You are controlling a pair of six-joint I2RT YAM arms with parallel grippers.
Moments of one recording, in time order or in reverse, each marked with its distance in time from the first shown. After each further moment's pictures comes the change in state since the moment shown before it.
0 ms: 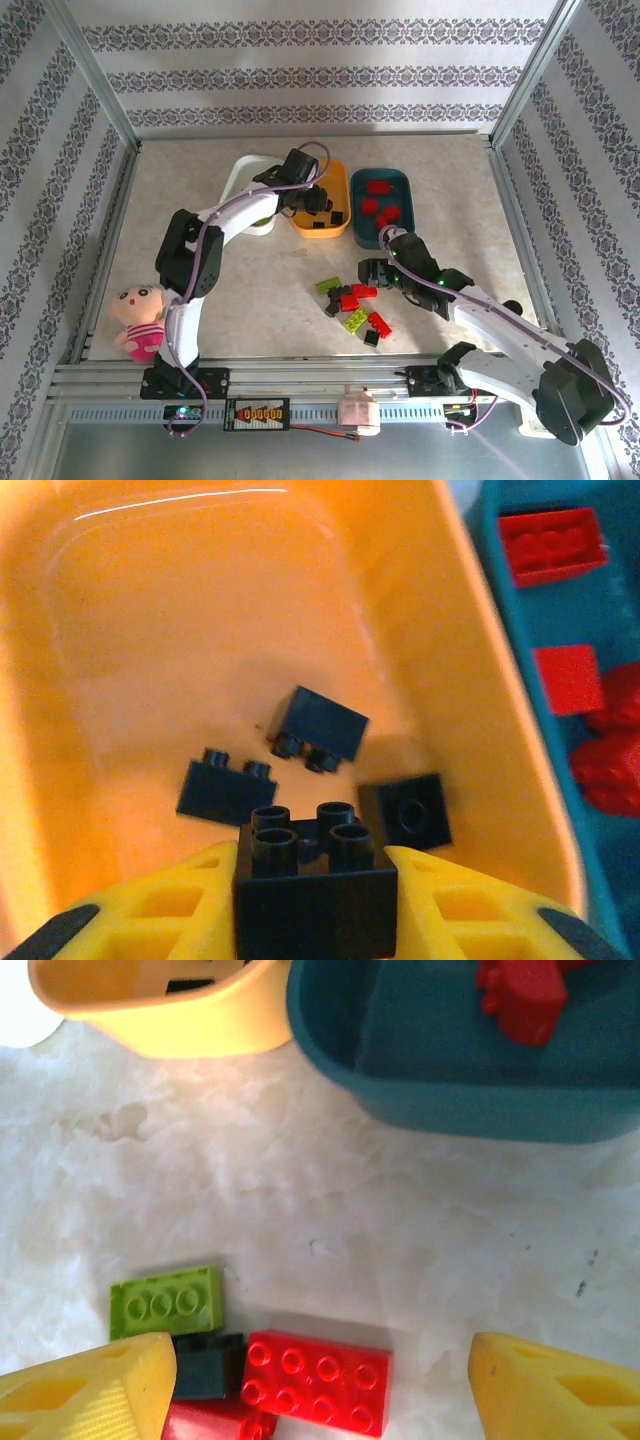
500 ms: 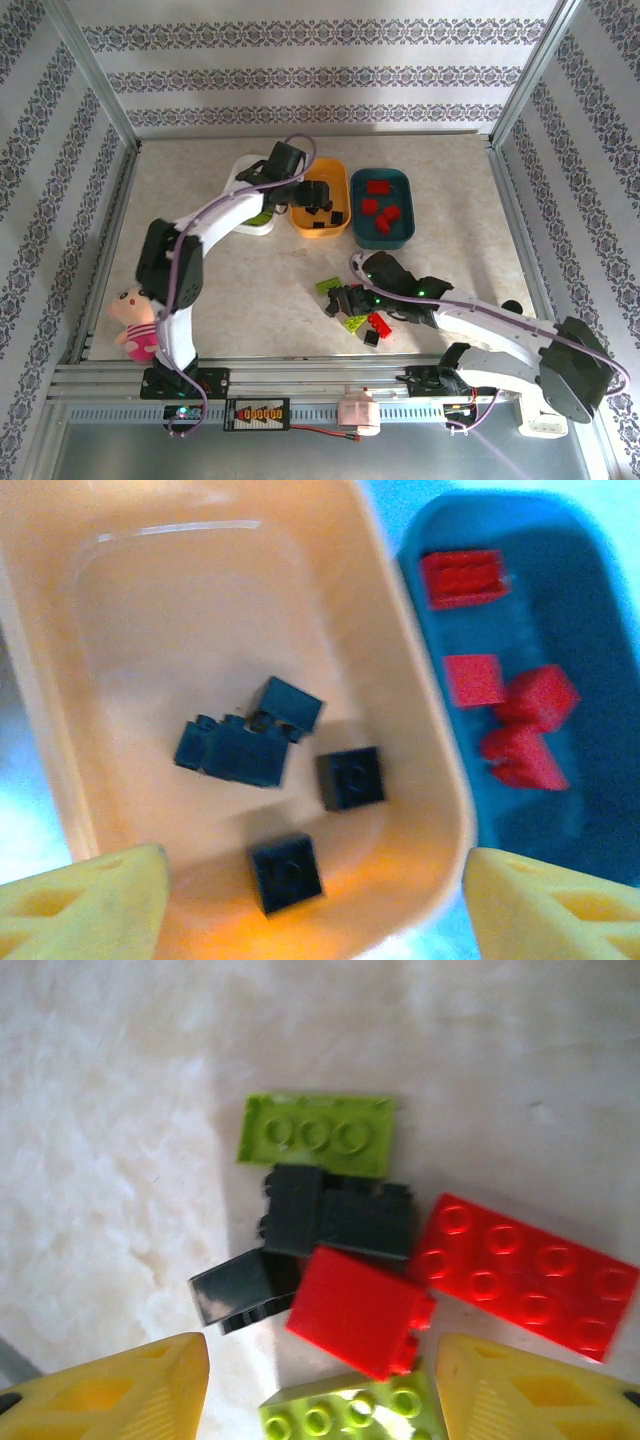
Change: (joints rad) left arm 0.019 -0.244 -0.152 0.017 0.091 -0.050; right arm 0.254 0.103 0.013 -0.019 -0.080 -0.034
